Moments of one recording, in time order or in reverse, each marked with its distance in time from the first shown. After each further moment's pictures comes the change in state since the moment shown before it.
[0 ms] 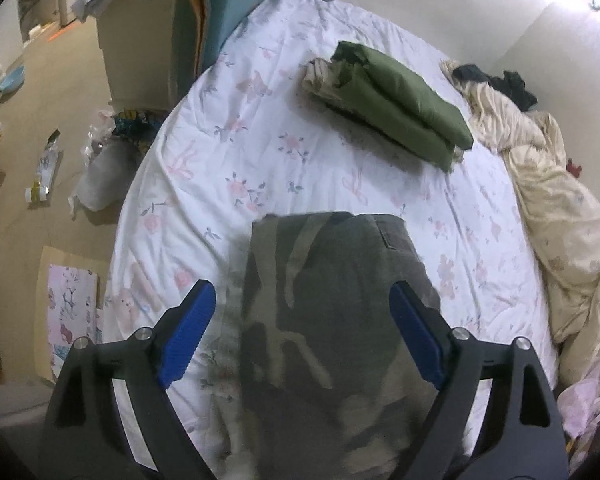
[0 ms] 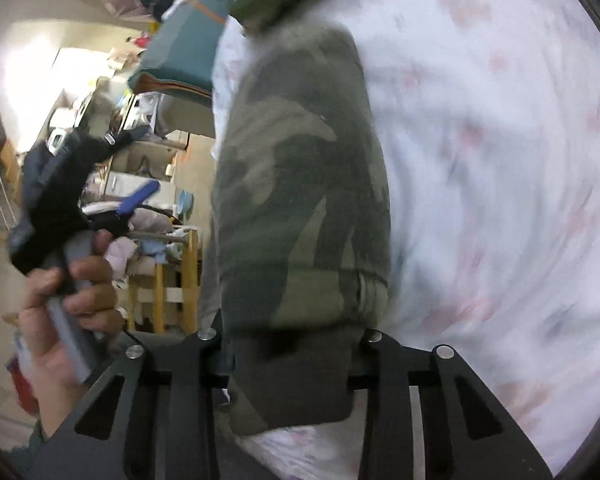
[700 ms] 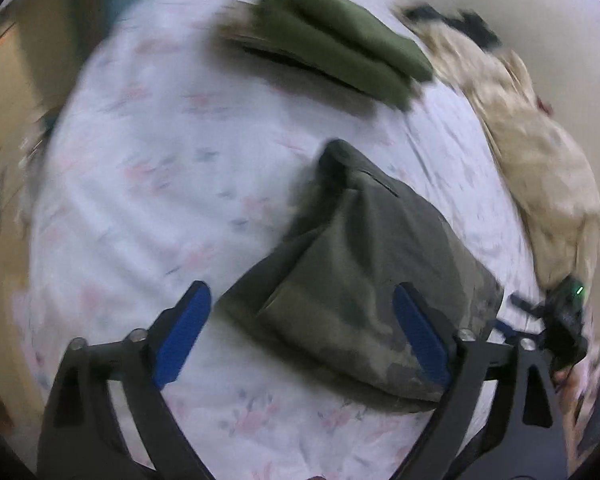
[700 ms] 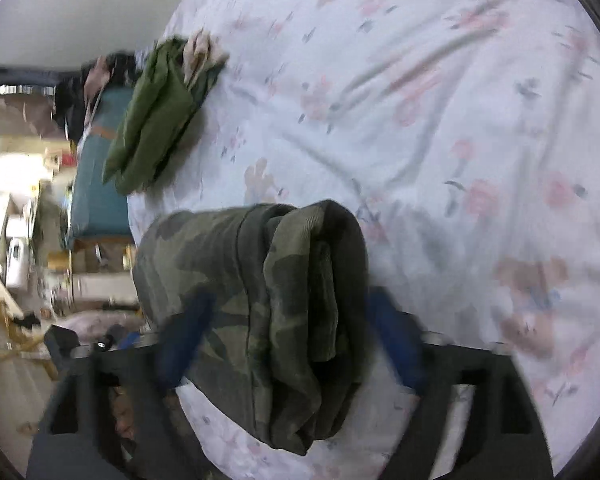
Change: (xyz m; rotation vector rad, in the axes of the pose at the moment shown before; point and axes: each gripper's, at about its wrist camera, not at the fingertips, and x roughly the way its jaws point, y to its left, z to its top) left arm 0.082 -0.054 0.010 0.206 0.194 -0.138; right arm -0.128 -0.147 0.096 0.332 -0.199 -0.146
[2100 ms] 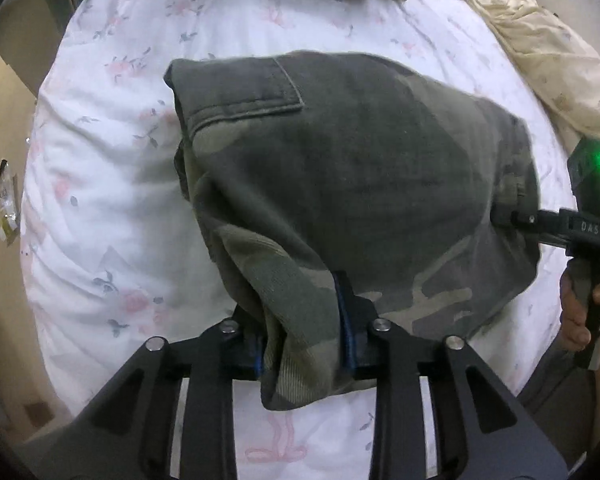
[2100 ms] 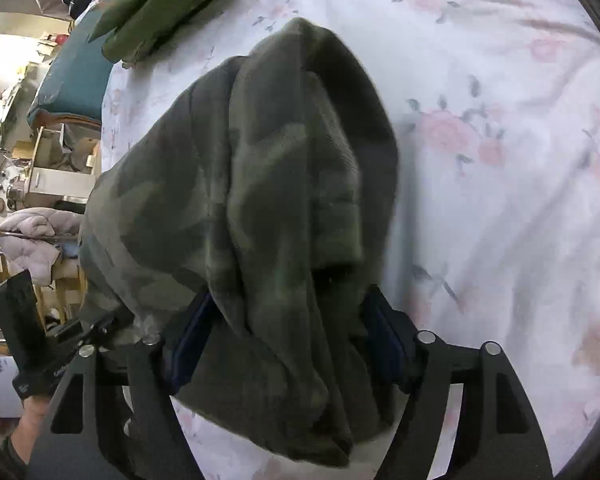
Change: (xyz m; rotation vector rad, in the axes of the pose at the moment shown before) left arm 0.012 -0.005 -0.098 0.116 0.165 0.136; right arm 0.095 0.059 -0.043 -0.318 0.248 -0.174
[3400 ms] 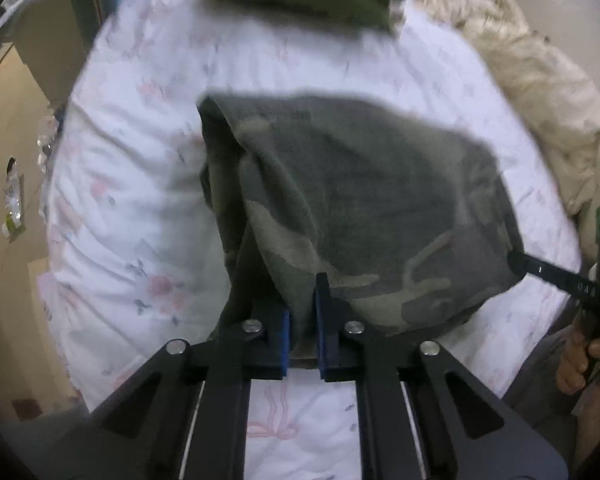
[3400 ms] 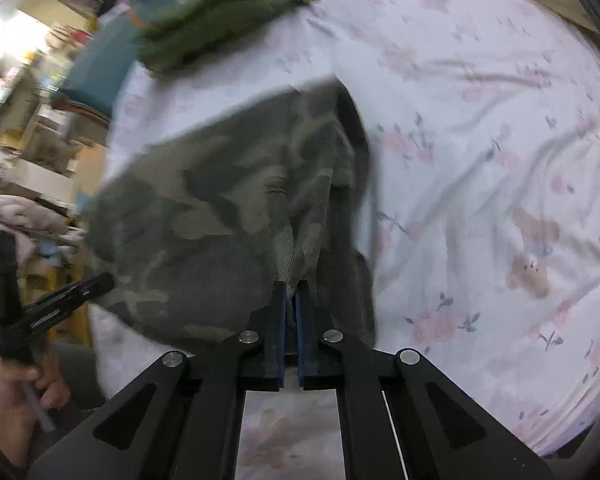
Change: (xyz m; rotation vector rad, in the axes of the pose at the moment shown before) left arm -0.043 -0.005 -0.006 -0.044 -0.121 -0.035; right arm -0.072 0.028 -0.064 -0.096 -0.191 -0.070
